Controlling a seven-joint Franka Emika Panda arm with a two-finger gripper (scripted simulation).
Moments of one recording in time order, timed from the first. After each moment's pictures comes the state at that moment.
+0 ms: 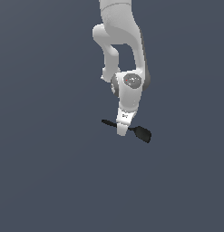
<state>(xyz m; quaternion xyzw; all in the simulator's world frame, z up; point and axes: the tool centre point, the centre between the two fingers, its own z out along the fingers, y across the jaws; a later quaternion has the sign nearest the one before) -0.066 0.076 0.068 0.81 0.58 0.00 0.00</state>
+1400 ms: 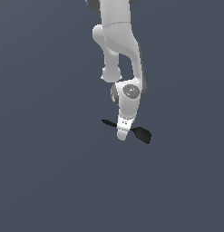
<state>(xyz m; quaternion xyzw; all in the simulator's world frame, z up) -0.069 0.078 0.017 0.81 0.59 0.00 0.00</state>
